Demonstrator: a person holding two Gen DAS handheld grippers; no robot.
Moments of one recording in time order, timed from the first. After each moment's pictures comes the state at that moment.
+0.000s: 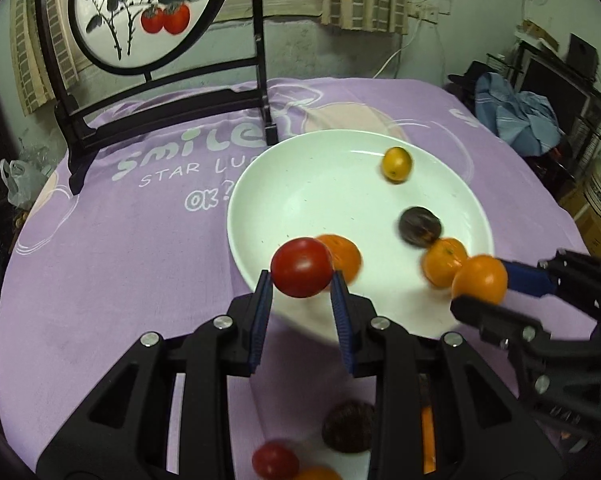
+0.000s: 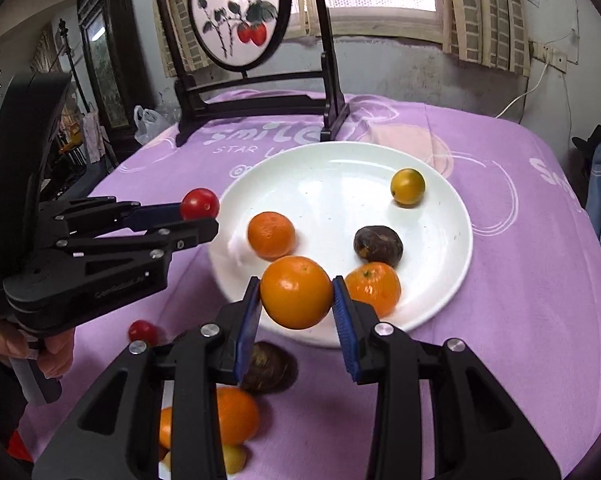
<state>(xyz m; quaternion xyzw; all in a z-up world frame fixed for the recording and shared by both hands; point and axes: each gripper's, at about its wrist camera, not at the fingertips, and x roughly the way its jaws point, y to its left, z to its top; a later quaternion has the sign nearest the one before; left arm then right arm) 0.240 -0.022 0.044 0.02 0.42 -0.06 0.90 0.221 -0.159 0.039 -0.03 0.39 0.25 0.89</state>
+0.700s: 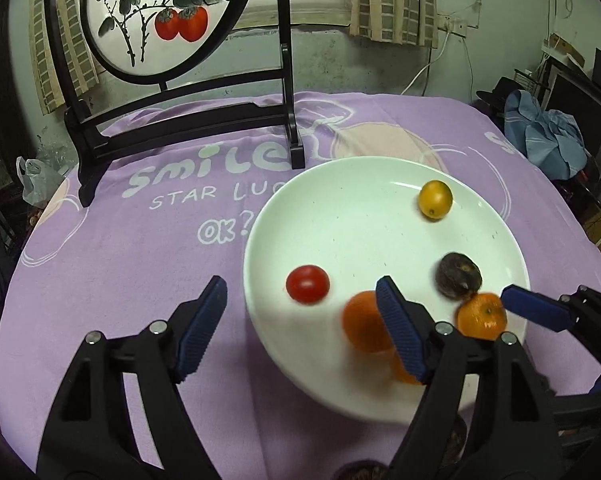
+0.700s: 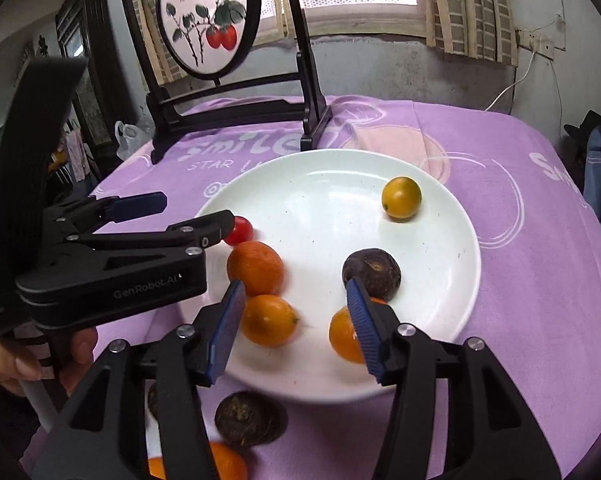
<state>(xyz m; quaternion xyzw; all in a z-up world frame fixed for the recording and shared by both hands) 0.267 -0.020 0.045 0.02 0.40 -0.02 0.92 0.227 -0.166 0.039 0.01 0.38 0.23 0.90</state>
